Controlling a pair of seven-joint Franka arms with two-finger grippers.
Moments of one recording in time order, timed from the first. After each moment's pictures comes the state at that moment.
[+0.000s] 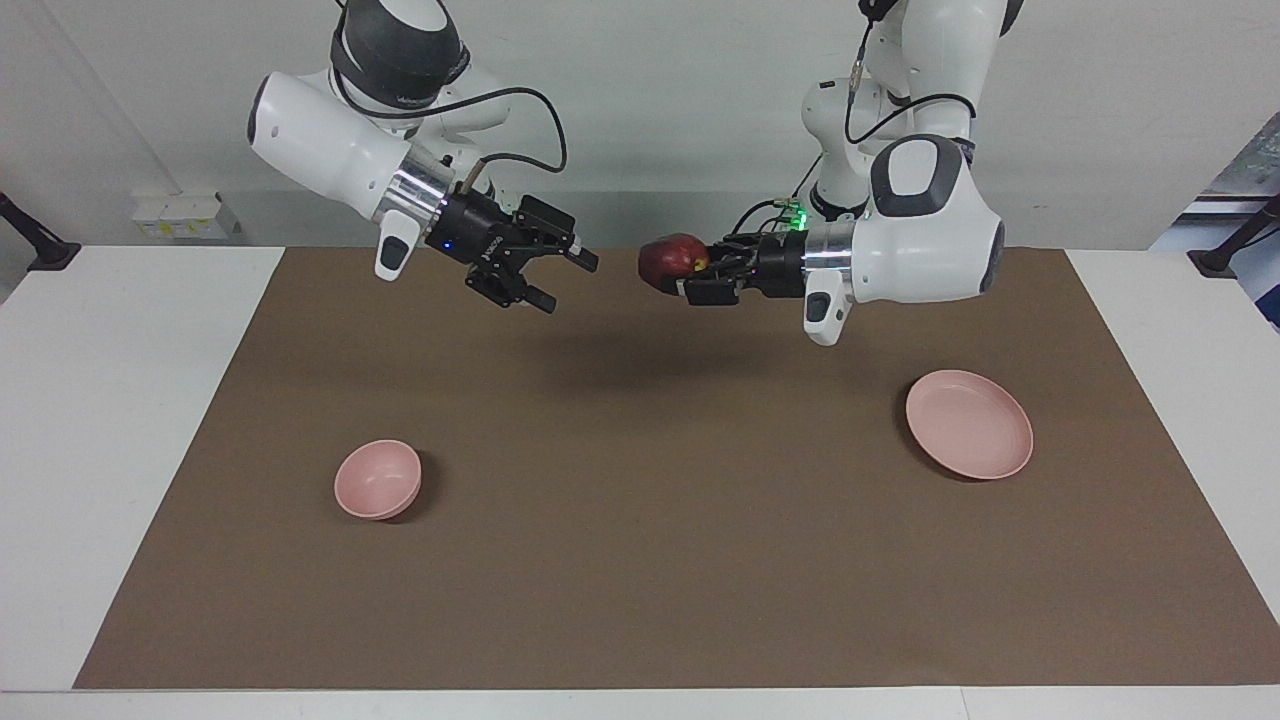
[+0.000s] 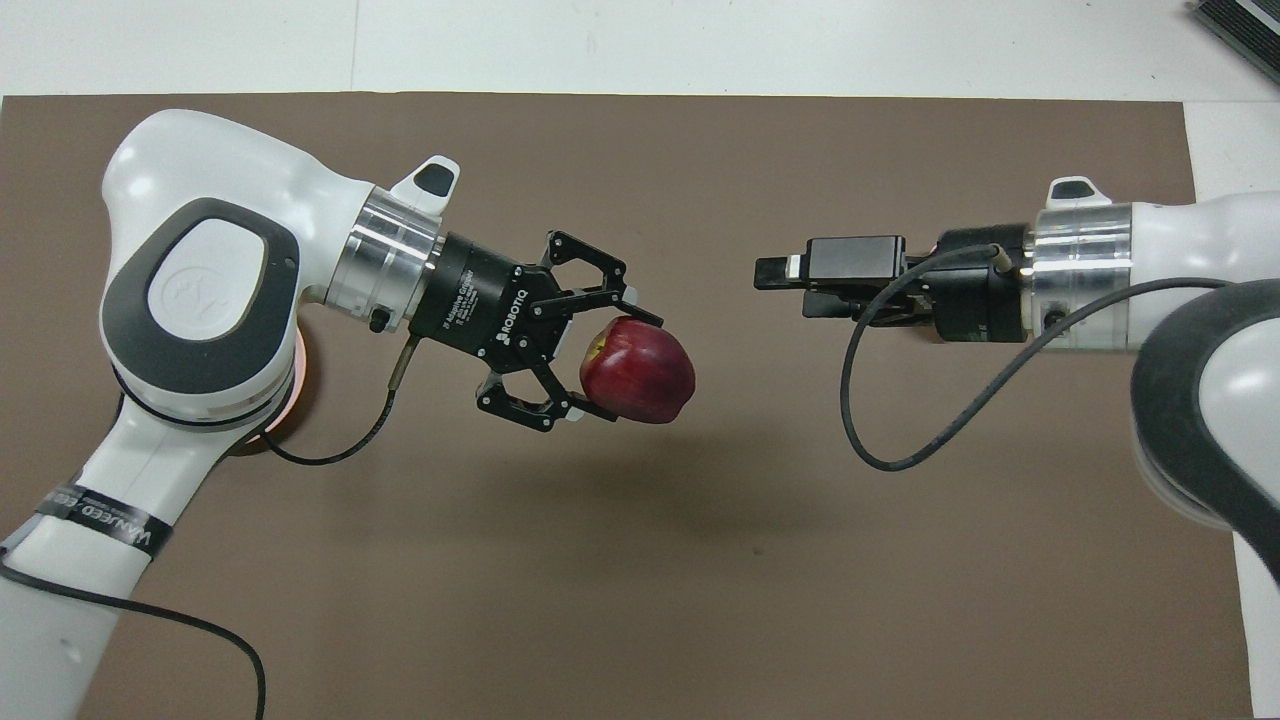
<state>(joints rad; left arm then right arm) -0.10 0.26 -0.30 -1.62 -1.14 1.69 -1.00 0.17 -0.01 0.00 -1.86 1.04 1.99 -0.11</state>
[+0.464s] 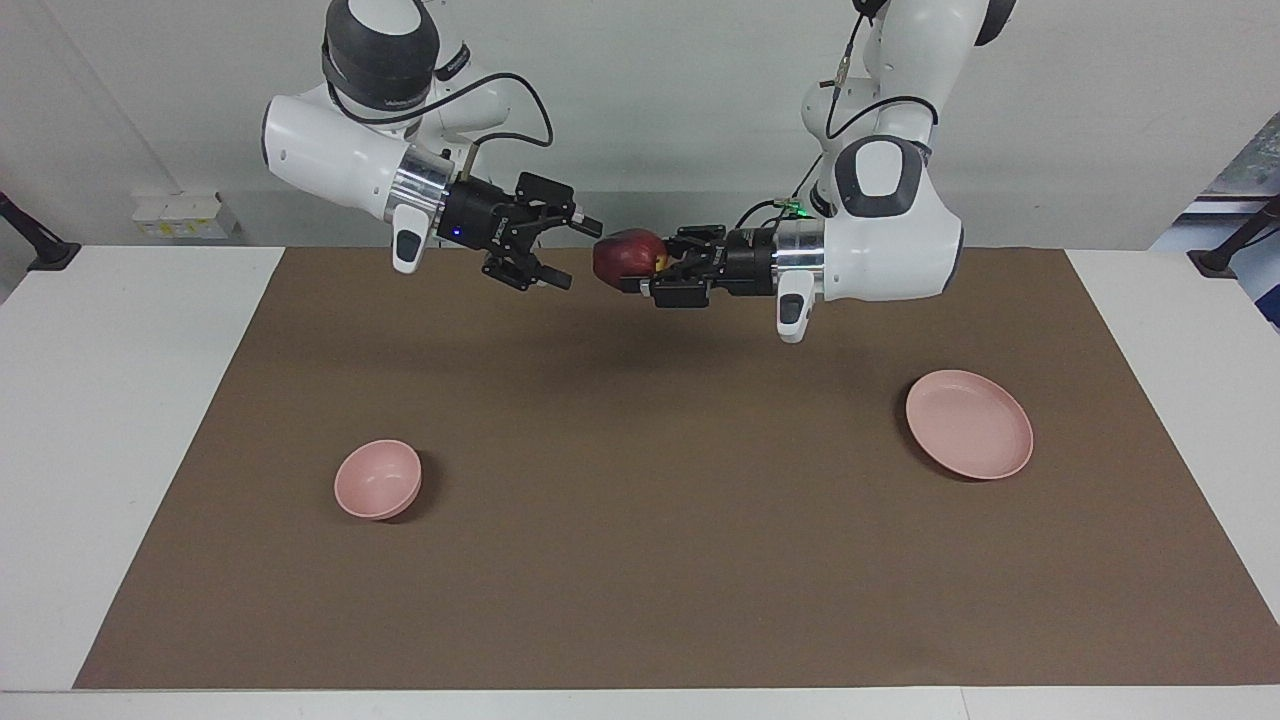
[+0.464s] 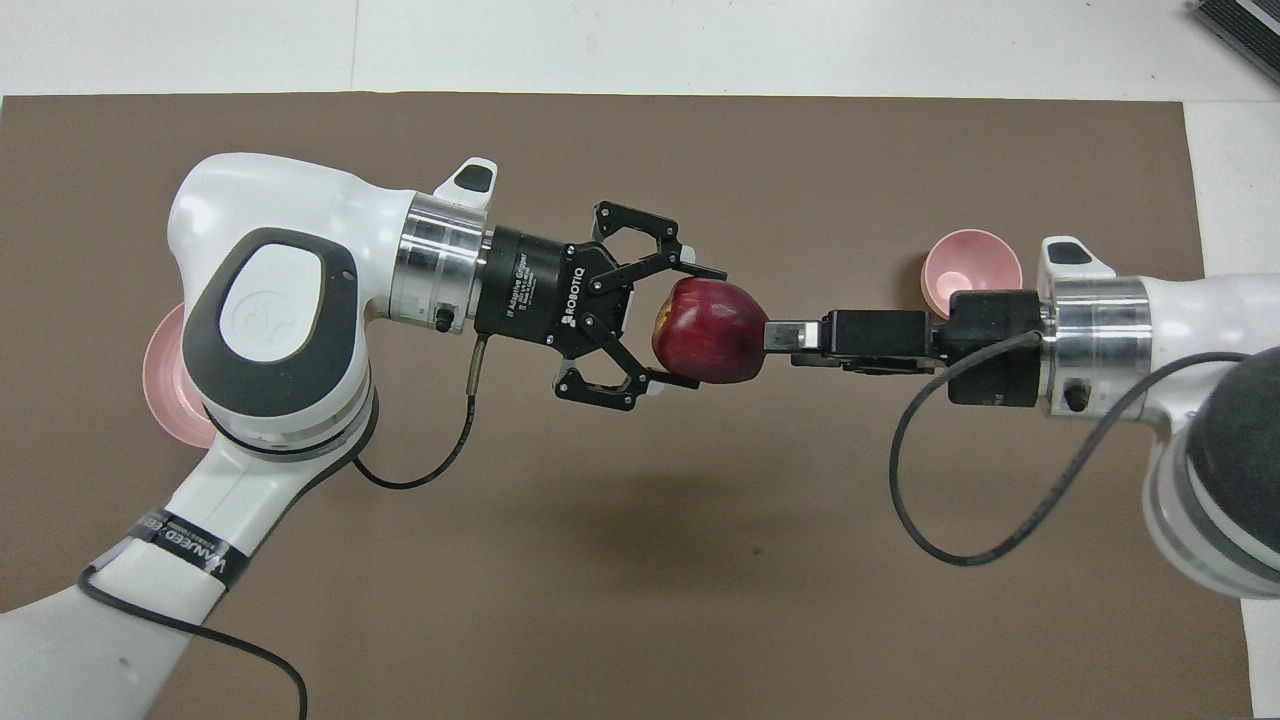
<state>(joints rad) -0.11 0.26 -0.38 -1.65 -1.33 1.89 -1.03 0.15 -0.13 0.00 -2.03 1.26 1.92 -0.31</state>
